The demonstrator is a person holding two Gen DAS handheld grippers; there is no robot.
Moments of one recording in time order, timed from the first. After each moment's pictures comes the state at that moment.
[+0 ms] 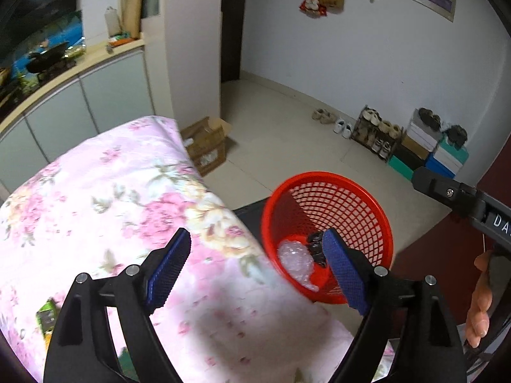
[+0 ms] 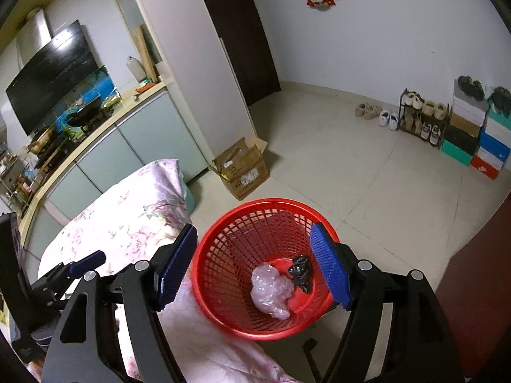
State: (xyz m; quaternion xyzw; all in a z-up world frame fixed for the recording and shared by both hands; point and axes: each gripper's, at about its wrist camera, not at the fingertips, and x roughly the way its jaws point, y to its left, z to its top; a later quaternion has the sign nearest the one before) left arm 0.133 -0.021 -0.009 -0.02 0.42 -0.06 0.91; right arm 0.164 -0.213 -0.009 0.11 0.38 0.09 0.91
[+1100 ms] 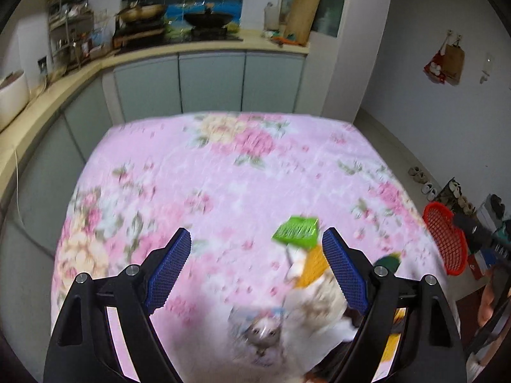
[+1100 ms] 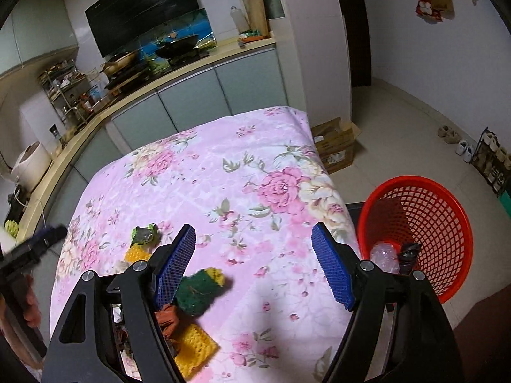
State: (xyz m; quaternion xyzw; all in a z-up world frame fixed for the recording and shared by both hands) left arm -0.064 0.243 0.016 -0.13 0.38 0.18 0.90; right arm 0.108 -0.034 -0.012 0.02 0.40 0.27 0.88
